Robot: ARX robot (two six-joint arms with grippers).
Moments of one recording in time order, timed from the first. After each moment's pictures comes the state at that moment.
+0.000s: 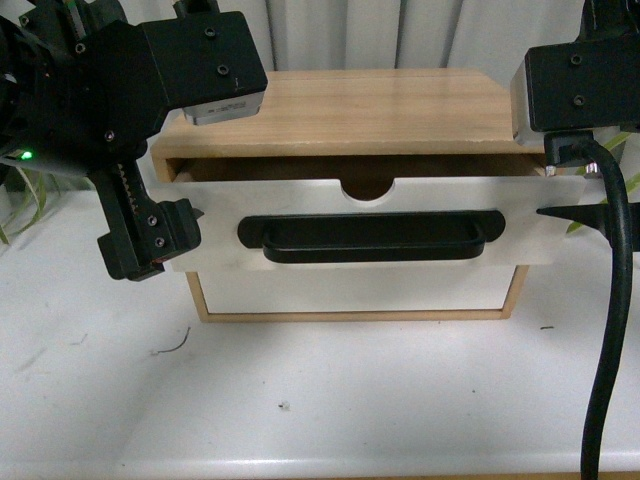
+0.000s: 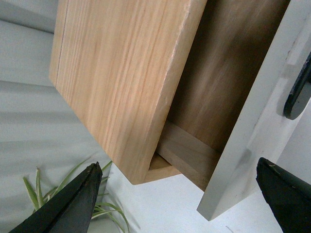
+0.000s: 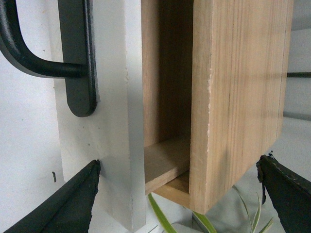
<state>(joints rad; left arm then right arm) -0.30 1.58 0.93 0.10 -0.11 1.05 0.12 1.70 1.08 -0.02 -0.28 -1.52</state>
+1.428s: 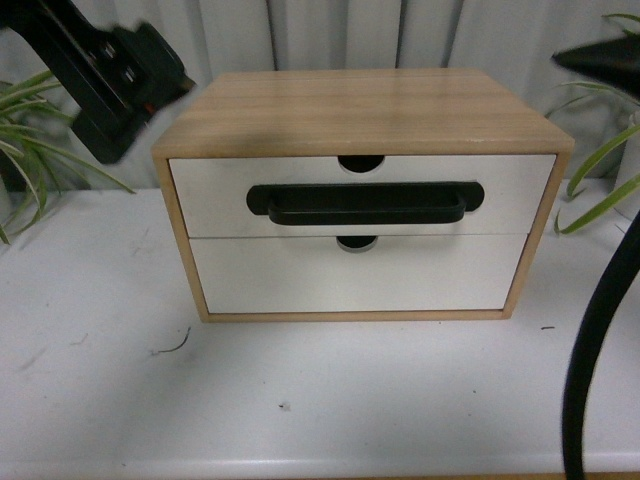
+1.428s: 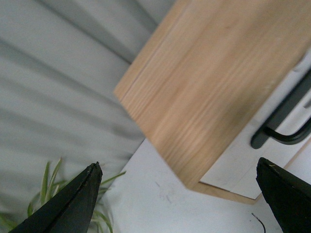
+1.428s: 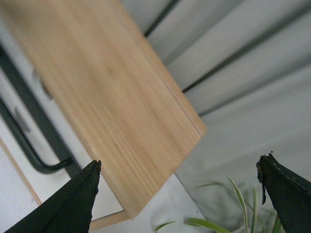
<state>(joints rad) -0.28 1.37 0.90 0.15 -0.04 0.74 0.09 1.43 0.91 0.28 -0.40 -0.91</state>
